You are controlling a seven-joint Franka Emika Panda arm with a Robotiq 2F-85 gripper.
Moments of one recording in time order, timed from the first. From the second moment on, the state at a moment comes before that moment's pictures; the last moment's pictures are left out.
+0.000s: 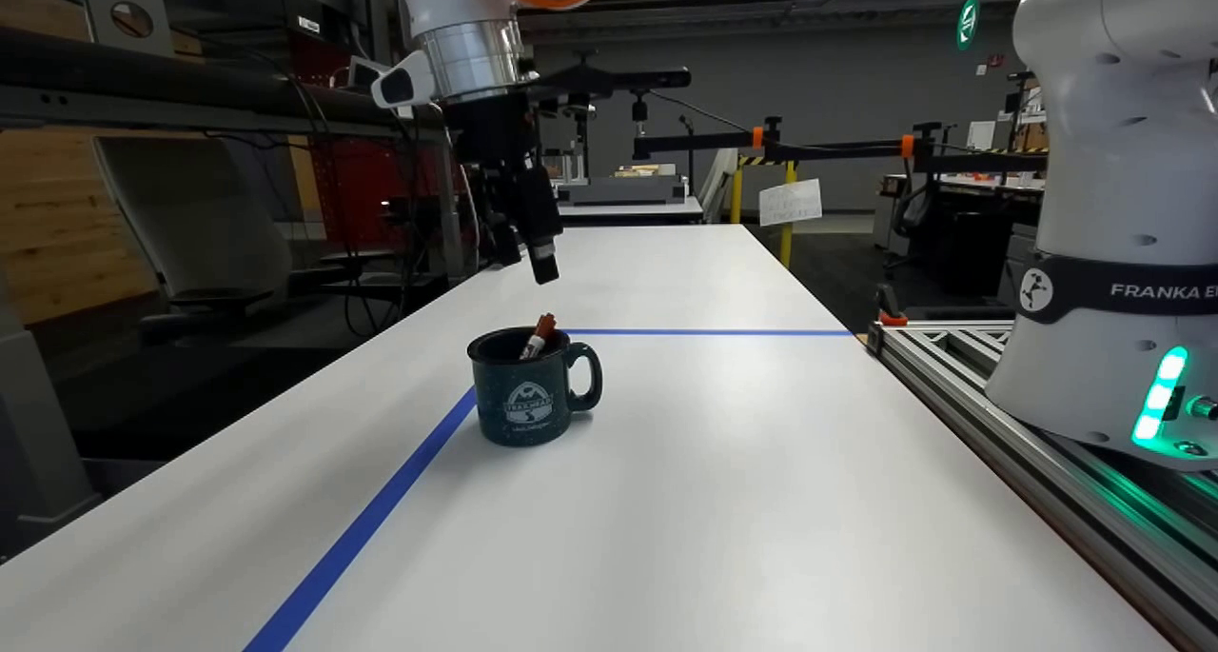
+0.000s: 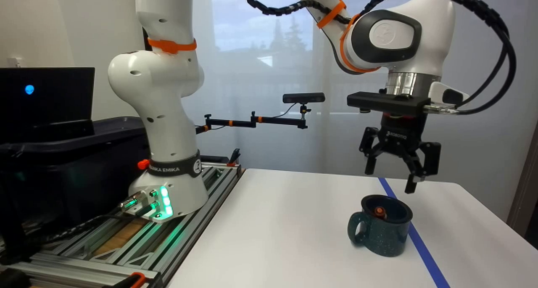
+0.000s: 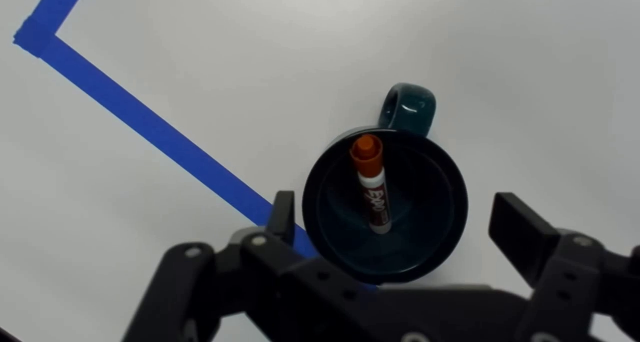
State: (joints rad) arm 0.02 0.15 -0.05 -2.25 -0.19 2.29 -0.58
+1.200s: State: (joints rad) arm -0.01 0.25 -0.03 -2.17 -0.24 2.22 -0.57
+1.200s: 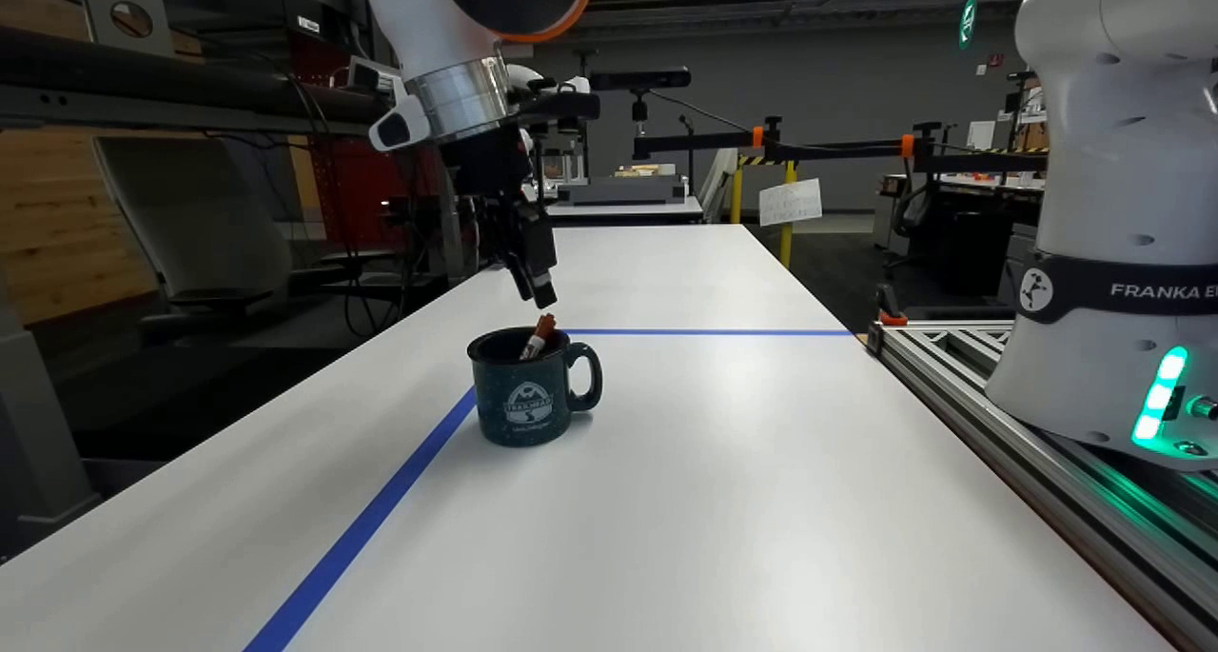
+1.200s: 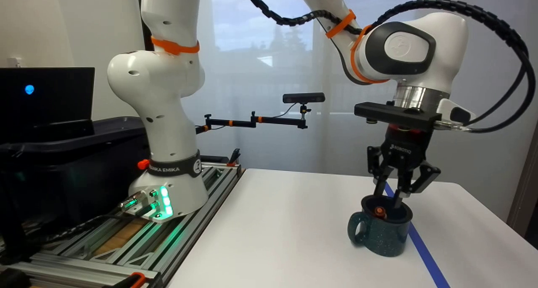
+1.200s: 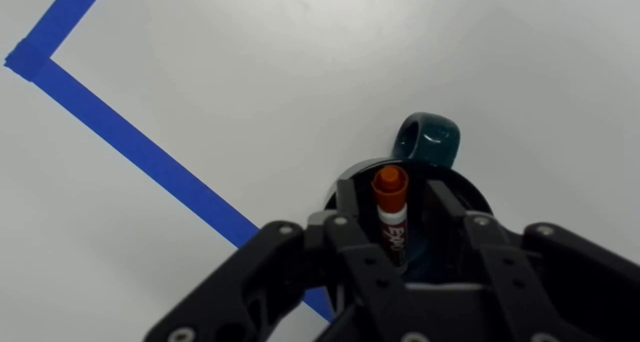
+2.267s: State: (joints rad) arm -0.01 0.39 0.01 -2.00 -0.26 2.07 -0.57
